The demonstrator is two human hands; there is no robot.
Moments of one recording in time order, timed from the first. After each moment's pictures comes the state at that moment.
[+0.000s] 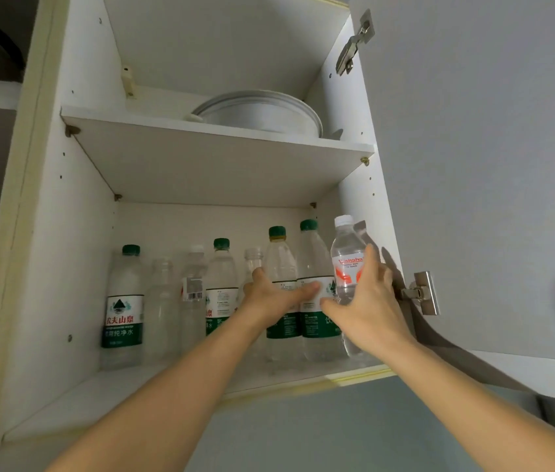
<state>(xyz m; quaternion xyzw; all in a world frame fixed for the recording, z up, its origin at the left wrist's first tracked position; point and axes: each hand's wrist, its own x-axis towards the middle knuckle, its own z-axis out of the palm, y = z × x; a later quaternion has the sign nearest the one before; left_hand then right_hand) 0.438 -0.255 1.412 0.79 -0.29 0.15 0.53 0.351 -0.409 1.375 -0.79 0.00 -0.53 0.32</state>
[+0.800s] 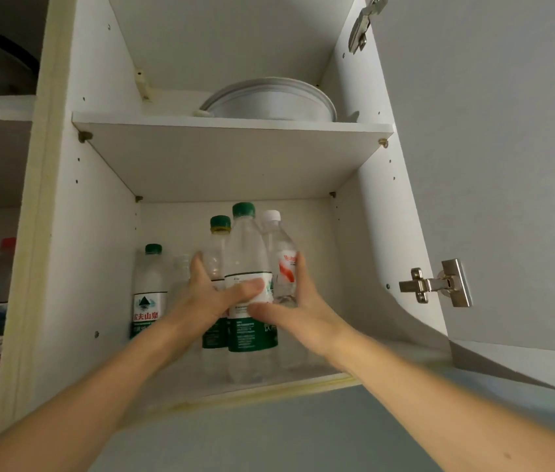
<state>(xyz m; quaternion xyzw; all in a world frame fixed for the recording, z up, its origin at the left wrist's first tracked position) 0.411 -0.149 1.405 0.73 -0.31 0.20 0.57 0.390 -0.334 1.375 -0.76 -0.26 -0.25 0.55</state>
